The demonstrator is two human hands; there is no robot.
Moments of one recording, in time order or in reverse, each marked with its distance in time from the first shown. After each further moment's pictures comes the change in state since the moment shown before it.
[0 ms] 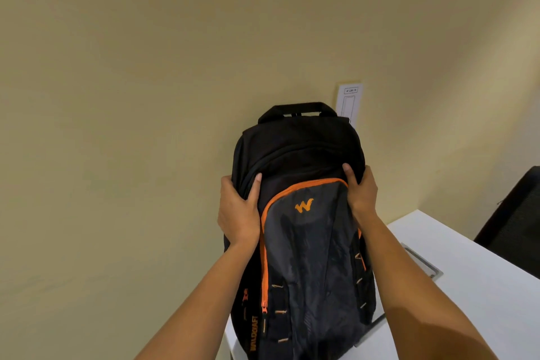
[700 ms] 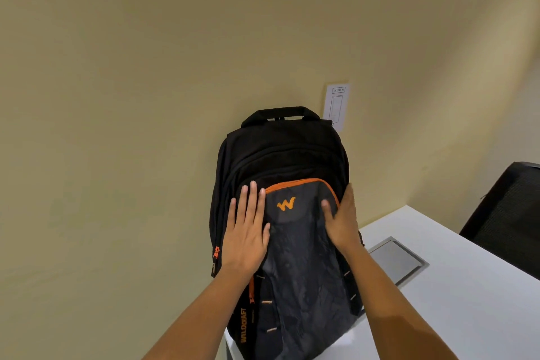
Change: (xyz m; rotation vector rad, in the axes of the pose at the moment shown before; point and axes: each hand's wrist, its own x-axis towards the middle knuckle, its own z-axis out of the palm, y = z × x) left_hand -0.049 -0.047 -0.012 0.824 -0.287 0.765; right_hand -0.070 0.040 -0.010 -0.360 -0.213 -0.021
